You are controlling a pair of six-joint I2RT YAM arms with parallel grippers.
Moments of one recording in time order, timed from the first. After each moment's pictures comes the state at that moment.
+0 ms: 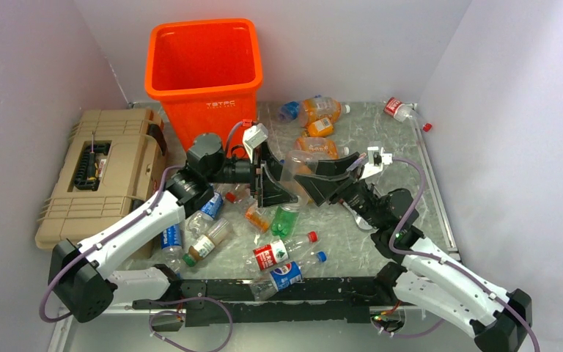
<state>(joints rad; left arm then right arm) -0.70 1.19 1.00 0.20 0.87 -0.49 0.76 0.72 0.56 0.58 -0.16 0.62</state>
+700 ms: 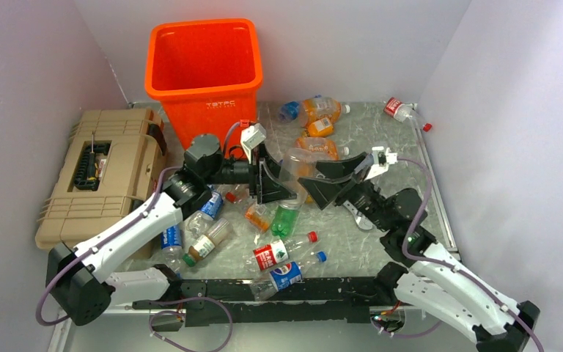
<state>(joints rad) -0.70 1.18 1.00 0.19 0.85 -0.48 0.75 0.67 0.59 0.43 -0.14 0.60</state>
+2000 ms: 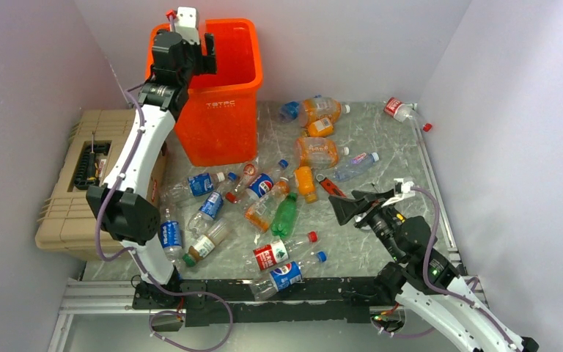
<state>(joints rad) -0.22 1.75 1.95 -0.26 -0.16 0.03 0.75 0.25 0.47 -0.21 0.26 0.52</state>
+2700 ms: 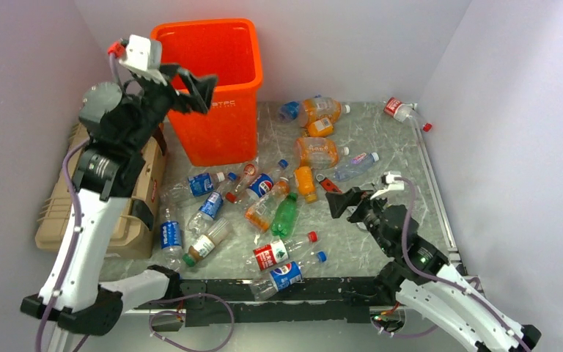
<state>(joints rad) -0.31 1.19 1.66 -0.28 0.07 -0.12 0.75 0.36 0.48 -0.25 0.36 0.53</state>
